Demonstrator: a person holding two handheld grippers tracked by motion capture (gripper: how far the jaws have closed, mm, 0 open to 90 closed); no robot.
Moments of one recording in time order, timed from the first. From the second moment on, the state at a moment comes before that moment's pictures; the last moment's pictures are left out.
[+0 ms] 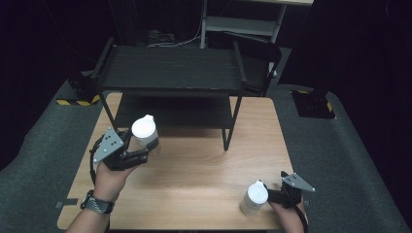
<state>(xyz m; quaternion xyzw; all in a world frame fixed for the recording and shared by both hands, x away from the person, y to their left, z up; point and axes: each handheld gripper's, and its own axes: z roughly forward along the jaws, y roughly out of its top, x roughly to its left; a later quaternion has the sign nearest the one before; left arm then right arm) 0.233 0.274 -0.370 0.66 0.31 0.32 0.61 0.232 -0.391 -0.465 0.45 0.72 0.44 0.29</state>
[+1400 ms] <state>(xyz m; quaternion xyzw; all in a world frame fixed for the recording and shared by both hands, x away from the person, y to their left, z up) 0.264 0.269 -0.251 0.64 0.30 0.36 0.61 0.231 -0.393 -0.466 0.45 0.72 0.44 0.29</state>
